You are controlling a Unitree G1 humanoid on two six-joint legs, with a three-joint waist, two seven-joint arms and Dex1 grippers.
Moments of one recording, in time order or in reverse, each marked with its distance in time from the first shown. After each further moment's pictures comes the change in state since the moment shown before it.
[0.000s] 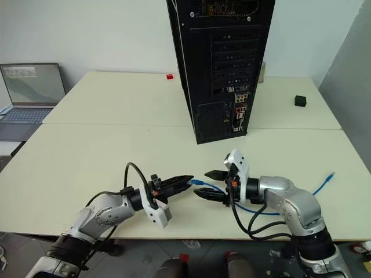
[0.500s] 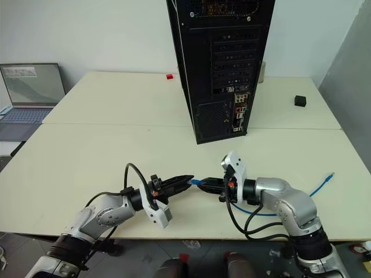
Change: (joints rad) left arm -0.001 0.004 -0.007 0.000 0.032 -0.004 0.038; right arm -0.003 0.013 0.031 0.013 -0.016 -0.001 -0.024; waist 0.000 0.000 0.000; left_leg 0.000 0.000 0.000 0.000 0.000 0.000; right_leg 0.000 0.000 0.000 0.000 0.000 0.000
